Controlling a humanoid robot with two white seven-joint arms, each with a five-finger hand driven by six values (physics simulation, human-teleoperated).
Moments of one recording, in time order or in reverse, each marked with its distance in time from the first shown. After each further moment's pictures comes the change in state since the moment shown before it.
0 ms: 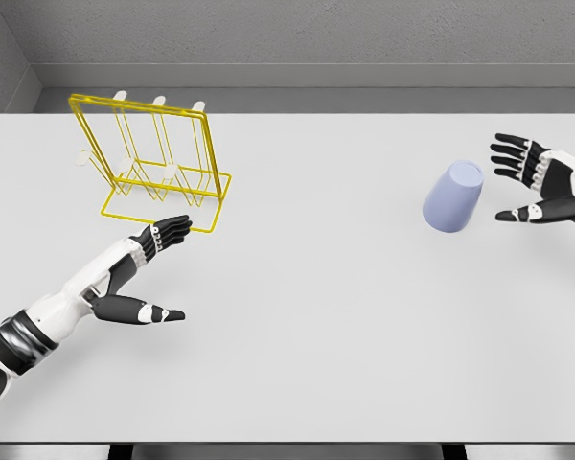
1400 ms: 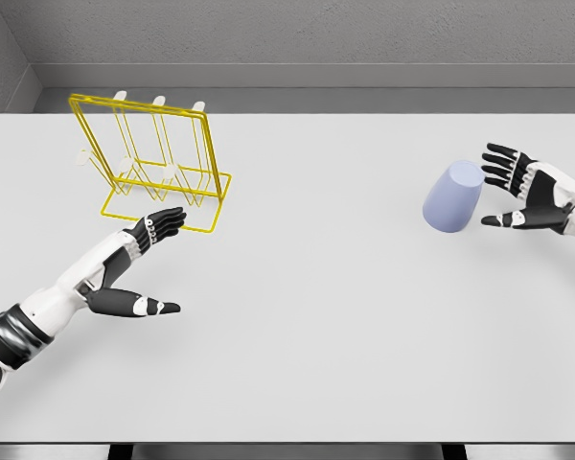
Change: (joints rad) left arm -0.003 0.003 0.024 0.001 0.000 0.000 0.000; right arm 0.009 0.124 -0.075 0.094 0.099 -0.004 0.000
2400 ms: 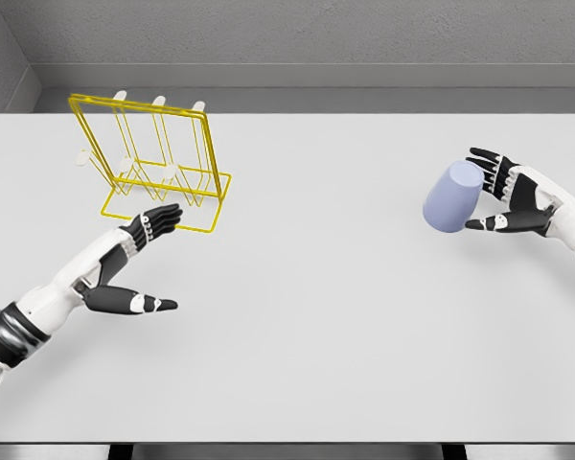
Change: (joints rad) left arm 0.008 0.001 0.019 0.000 0.000 0.000 0.001; right arm 0.002 0.048 -0.005 -0.011 0.045 0.002 0.000
